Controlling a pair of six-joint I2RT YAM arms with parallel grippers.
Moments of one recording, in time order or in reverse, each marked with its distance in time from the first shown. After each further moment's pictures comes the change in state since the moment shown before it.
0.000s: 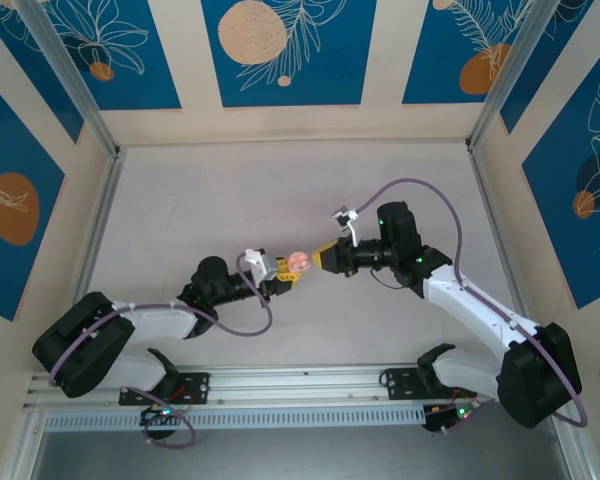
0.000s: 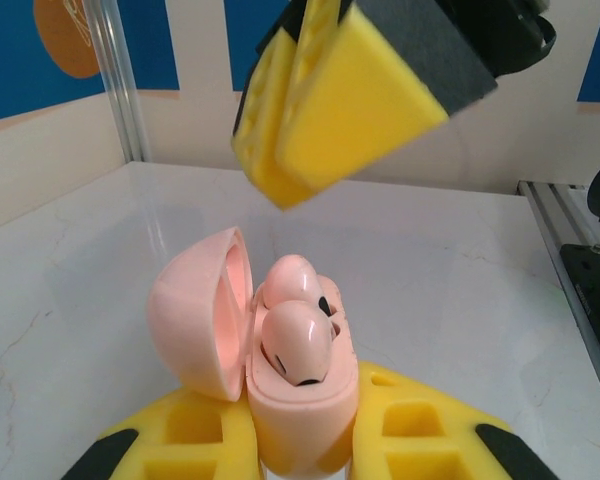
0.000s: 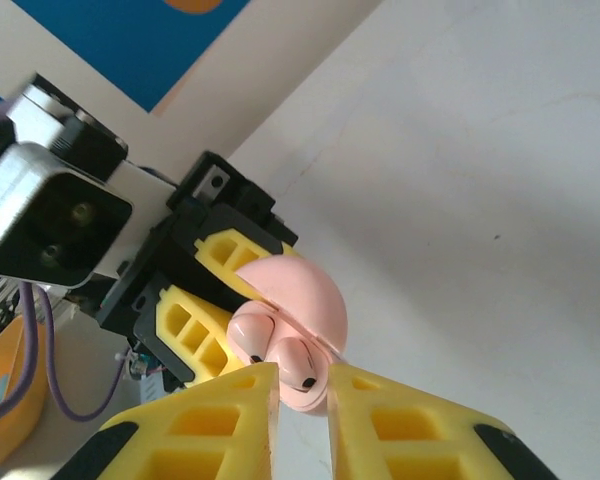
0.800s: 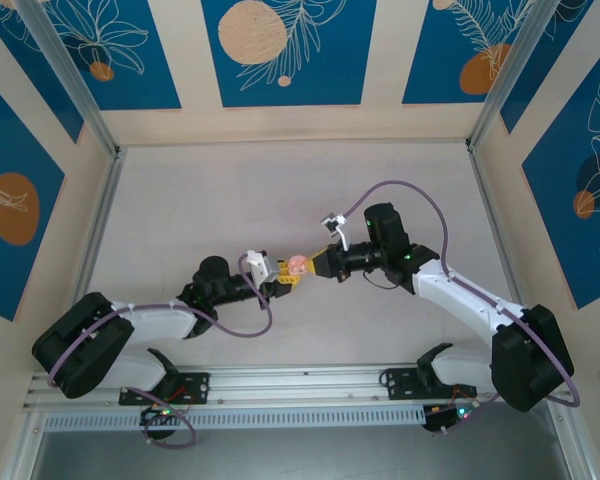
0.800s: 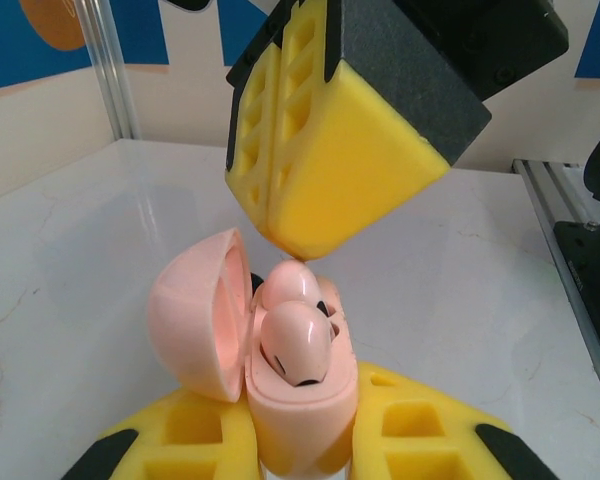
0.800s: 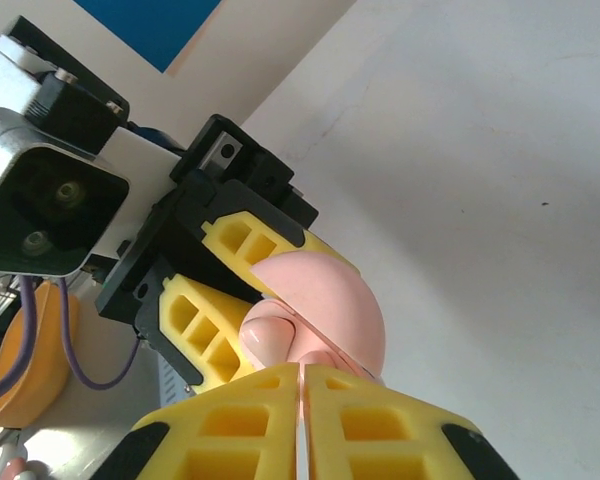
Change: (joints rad) left arm 0.001 -0.001 0.000 -0.059 0.011 0.018; right arm 0.058 0.105 0.009 0.000 -0.035 -0.019
